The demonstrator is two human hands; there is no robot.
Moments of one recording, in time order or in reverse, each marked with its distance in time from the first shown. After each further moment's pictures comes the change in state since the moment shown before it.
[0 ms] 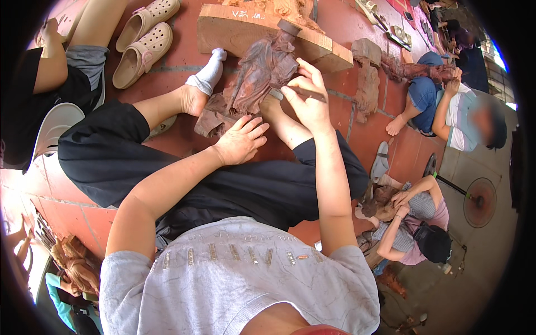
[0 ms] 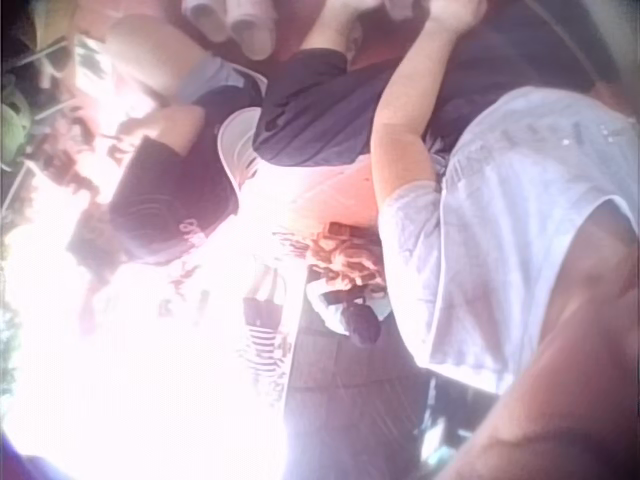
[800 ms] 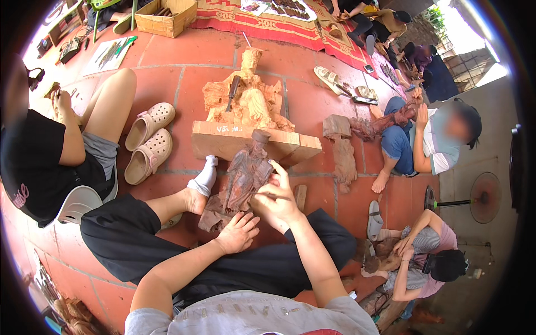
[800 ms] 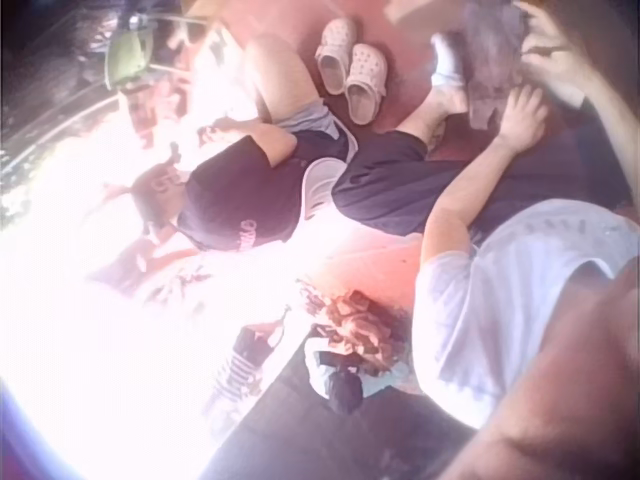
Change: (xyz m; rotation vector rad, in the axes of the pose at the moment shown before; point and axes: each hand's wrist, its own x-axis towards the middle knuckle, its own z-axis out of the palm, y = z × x) left_hand 0.000 0.000 -0.006 0.056 0.003 0.041; right_hand -0.011 0.006 0.022 0.209 0.068 -0.059
